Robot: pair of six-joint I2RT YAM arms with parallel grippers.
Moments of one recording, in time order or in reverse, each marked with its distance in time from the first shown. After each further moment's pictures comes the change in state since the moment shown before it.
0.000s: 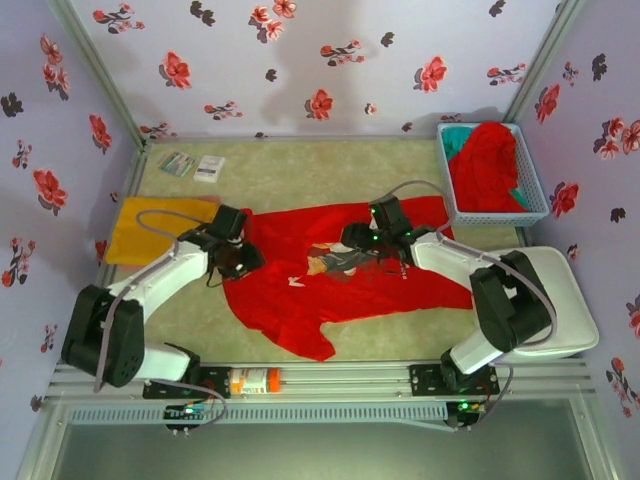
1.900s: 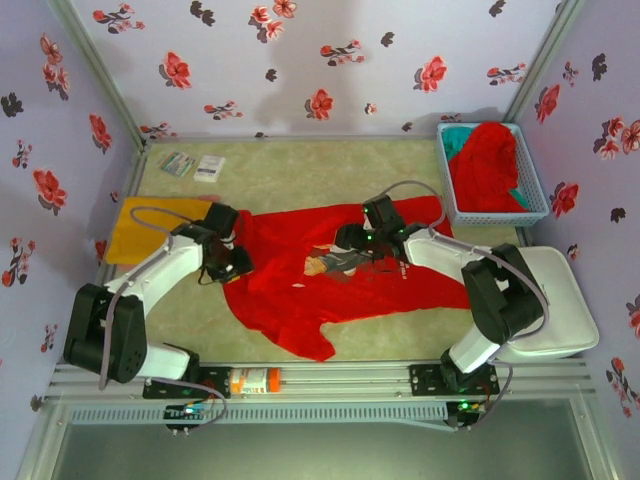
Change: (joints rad) left arm 0.087 0.013 0.088 -0.195 -0.021 0.127; right arm 0.022 0.050 0.056 -0.042 -0.024 0.011
